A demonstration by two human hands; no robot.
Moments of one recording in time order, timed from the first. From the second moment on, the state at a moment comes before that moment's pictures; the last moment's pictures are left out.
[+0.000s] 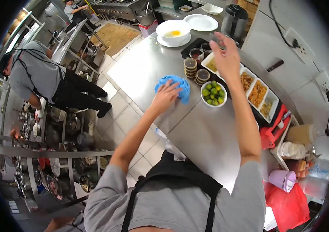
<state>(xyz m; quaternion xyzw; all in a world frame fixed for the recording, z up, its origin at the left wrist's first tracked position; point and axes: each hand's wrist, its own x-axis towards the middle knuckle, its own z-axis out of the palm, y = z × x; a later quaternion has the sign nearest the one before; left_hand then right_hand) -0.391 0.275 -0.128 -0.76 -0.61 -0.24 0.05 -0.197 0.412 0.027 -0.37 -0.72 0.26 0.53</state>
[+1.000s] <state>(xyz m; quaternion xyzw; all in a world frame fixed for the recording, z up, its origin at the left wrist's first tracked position) -0.667 0.578 -0.188 -0.65 -0.73 -0.16 0.15 -0.224 0.632 0.022 -0.68 -0.60 0.09 0.41</state>
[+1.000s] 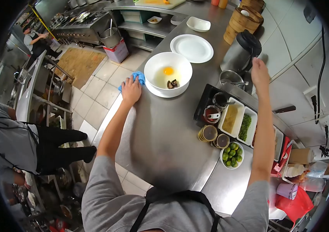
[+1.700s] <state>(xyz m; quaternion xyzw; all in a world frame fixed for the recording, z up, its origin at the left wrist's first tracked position) -0.632 0.256 -0.174 -0.48 -0.86 -0.18 0.02 -0.222 0.723 0.008 -0.52 -0.42 0.27 0.69</state>
